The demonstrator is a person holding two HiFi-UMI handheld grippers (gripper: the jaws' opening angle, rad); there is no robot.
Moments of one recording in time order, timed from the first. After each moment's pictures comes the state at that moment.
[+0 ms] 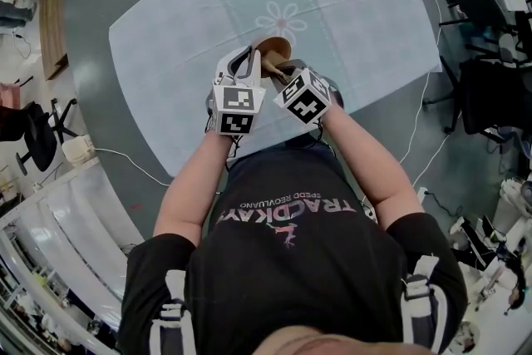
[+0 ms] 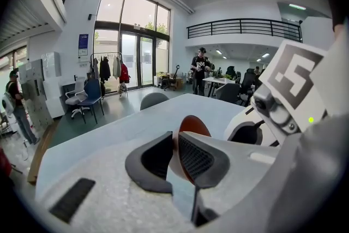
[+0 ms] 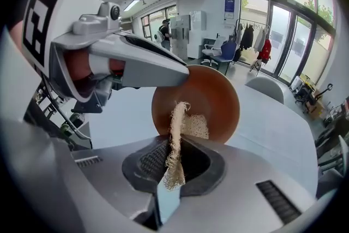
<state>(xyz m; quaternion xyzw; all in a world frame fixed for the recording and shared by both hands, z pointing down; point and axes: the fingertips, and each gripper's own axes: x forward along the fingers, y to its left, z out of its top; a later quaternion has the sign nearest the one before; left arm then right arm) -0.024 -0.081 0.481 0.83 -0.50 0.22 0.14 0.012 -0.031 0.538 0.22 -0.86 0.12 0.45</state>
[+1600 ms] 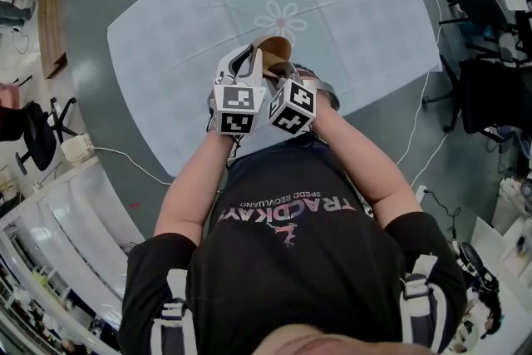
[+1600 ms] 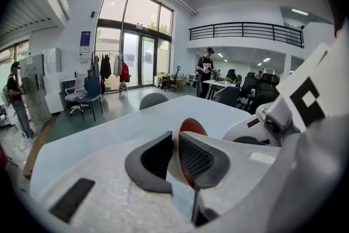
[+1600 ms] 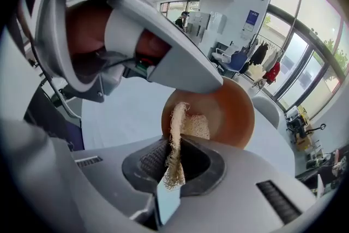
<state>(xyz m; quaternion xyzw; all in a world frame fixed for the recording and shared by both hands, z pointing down) -0.025 -0.083 0.480 0.83 -0.50 0.21 0.16 -0.004 -0.025 0.545 0.20 -0.84 0.00 0.51</state>
